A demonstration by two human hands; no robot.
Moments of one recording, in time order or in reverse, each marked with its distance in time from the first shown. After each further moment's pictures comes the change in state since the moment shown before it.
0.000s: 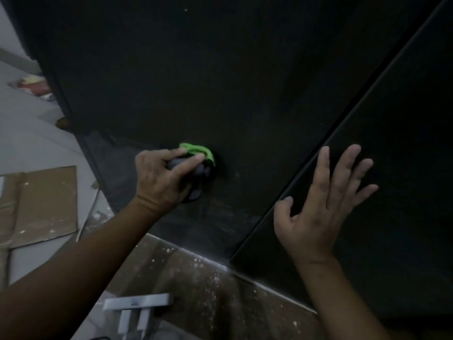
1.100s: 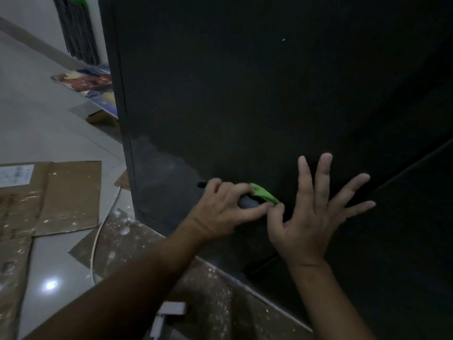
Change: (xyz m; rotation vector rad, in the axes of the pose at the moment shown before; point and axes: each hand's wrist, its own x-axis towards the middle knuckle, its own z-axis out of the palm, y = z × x) left_hand -0.017 0.022 0.001 -0.049 -0.294 0.224; right_hand 0.003 -0.067 0.042 -0.046 -0.080 -0.106
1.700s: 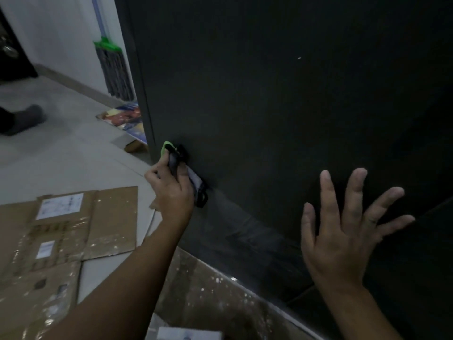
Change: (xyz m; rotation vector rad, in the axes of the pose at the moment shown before) left_hand -0.030 -0.113 -0.014 -0.227 0.538 -1.135; right_hand -0.005 -0.004 0.027 -0.014 0.031 0.010
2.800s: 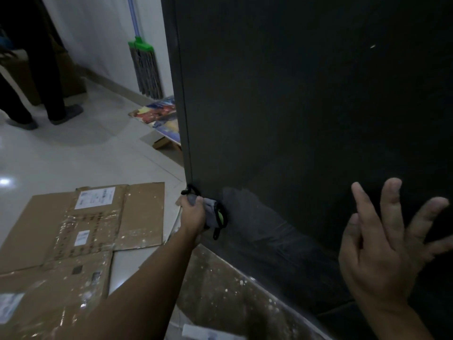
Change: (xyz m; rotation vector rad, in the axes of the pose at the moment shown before) left_hand -0.018 -0.085 -0.014 -0.175 -0.332 -0.943; right_hand -0.002 -0.005 0.007 0.134 -0.025 -0.046
